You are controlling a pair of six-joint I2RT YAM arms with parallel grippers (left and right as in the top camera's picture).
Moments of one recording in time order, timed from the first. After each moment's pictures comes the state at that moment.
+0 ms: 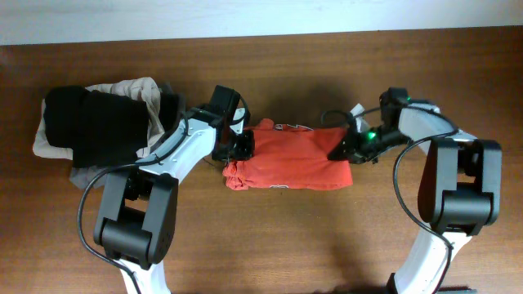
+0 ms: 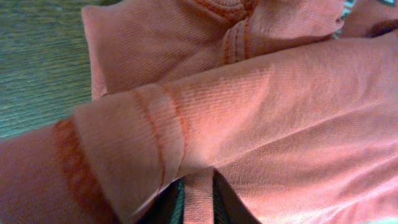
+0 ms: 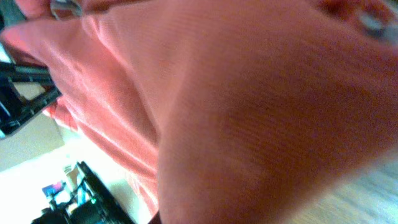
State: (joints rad) left arm -0.36 2.00 1.36 -0.67 0.31 -0.32; right arm -0.10 2.07 1.34 -0.95 -0.77 -0.08
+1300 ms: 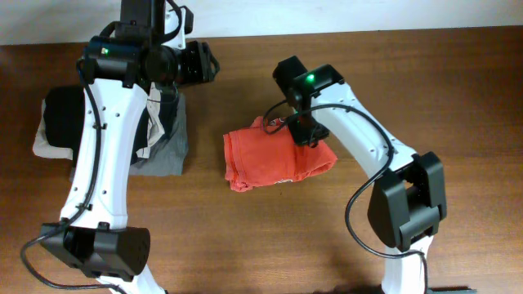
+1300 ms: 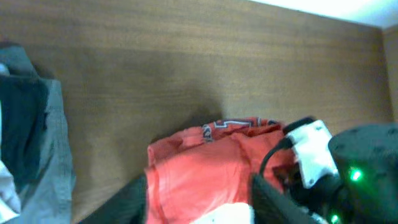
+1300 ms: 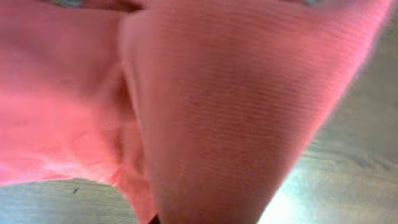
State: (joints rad) left arm -0.17 1.89 2.13 -1.20 0.32 -0.30; right arm 0.42 2.07 1.82 -1.29 0.20 0.19
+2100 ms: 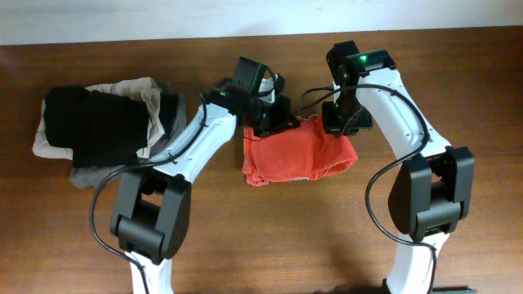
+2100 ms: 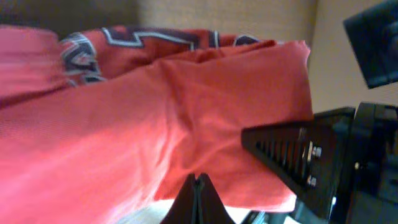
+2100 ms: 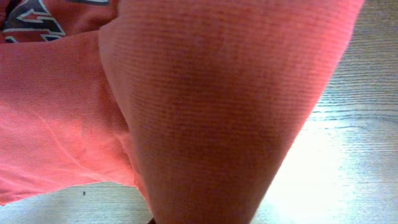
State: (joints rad) left arm -0.47 2.06 1.60 -0.50 0.68 -0.68; right arm 0.20 2.07 1.82 -1.32 0.00 0.26
